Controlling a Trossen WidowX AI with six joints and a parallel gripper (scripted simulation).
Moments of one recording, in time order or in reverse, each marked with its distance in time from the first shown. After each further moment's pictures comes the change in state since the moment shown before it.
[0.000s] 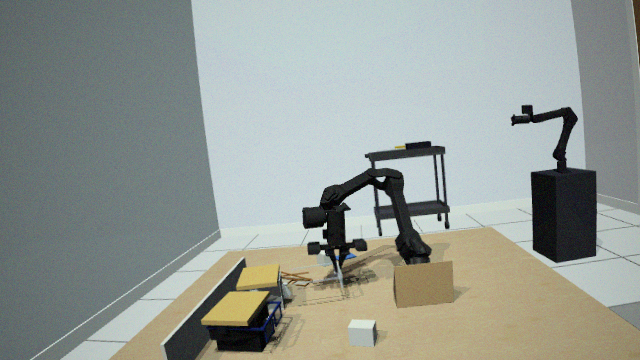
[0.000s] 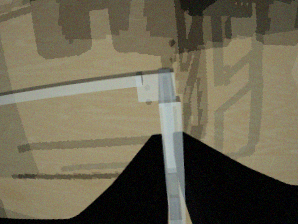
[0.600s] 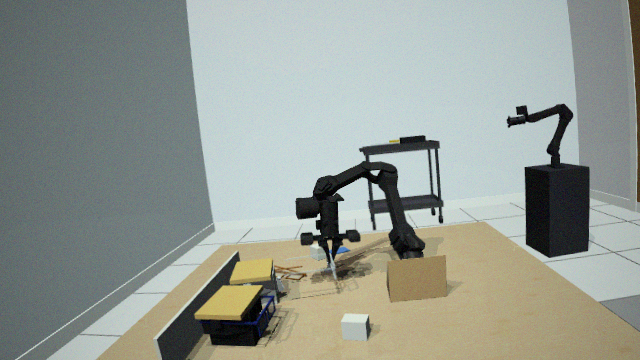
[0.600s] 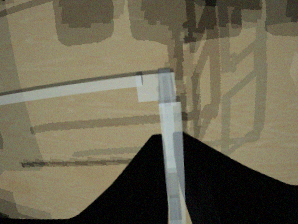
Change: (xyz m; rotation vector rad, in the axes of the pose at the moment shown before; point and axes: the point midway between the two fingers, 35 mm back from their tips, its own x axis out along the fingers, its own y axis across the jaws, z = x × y) arm -0.011 0.001 0.000 0.000 0.001 0.003
